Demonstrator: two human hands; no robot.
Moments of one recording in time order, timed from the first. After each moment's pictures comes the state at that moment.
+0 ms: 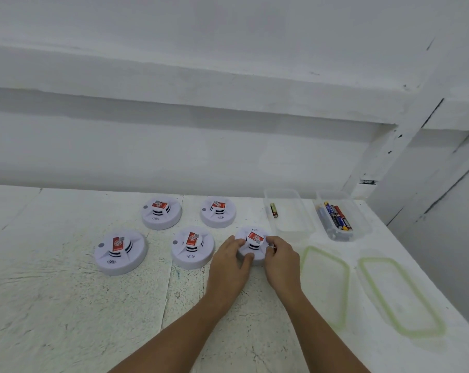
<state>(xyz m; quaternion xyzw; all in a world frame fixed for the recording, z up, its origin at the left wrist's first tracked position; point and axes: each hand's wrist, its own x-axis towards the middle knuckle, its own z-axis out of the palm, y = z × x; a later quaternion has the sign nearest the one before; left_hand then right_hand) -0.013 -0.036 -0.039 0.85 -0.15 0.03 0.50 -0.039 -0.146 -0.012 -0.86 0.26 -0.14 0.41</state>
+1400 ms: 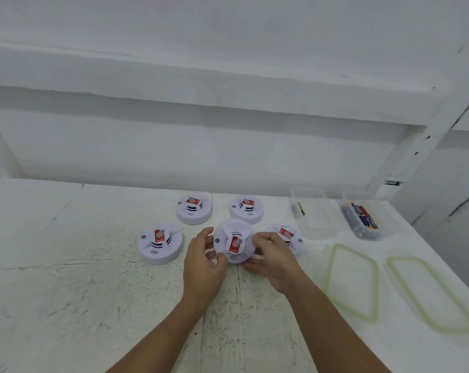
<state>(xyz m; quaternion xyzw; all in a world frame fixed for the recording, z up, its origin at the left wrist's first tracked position) -0.015 0.080 -0.029 0.80 -0.04 0.06 0.60 -0.031 -0.063 0.021 -0.62 0.28 0.05 0.73</state>
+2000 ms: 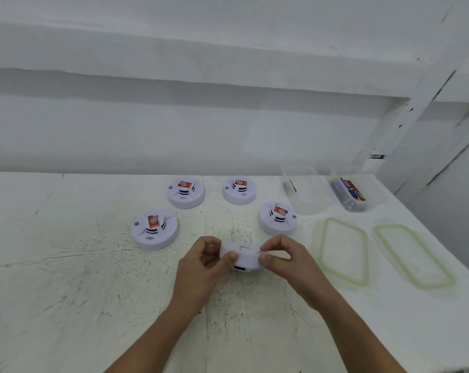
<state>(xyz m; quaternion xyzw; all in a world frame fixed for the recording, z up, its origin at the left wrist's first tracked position) -0.051 0.108 -0.020 0.76 -0.09 -0.06 0.64 -0.109 -0.079 0.016 -0.78 0.16 0.02 0.60</state>
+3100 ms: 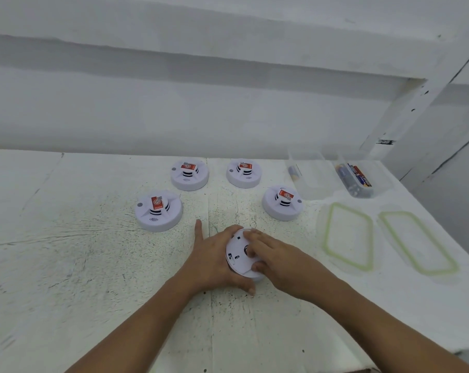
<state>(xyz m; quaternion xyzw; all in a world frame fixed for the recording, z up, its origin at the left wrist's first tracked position) -0.035 0.110 -0.030 0.86 -0.34 -0.14 0.34 -0.108 -0.061 0.019 -0.97 -0.15 0.09 0.14</state>
